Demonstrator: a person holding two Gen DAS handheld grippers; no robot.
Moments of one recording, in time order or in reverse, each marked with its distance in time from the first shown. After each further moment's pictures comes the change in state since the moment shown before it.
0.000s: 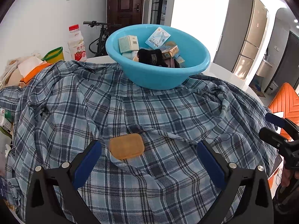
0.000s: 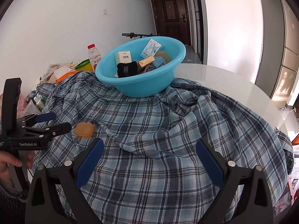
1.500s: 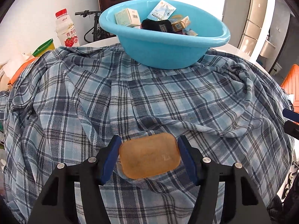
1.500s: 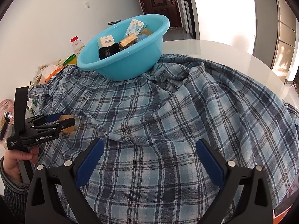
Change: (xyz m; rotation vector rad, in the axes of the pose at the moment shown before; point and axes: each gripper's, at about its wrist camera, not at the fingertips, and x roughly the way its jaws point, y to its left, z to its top) left arm 0.067 0.016 -0.001 0.088 0.110 0.022; right arm 0.032 -0.026 -0.017 0.123 0.114 0.009
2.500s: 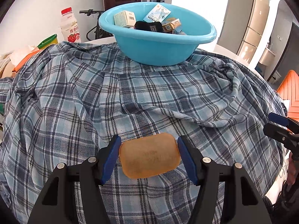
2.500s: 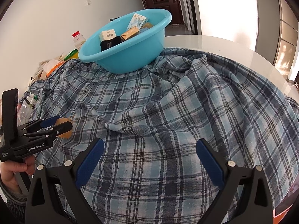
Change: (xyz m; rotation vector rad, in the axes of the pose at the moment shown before) left arm -0.024 -0.023 -0.024 -0.062 -0.023 -0.015; right arm 0.003 -0.003 -0.011 -0.005 0.024 0.011
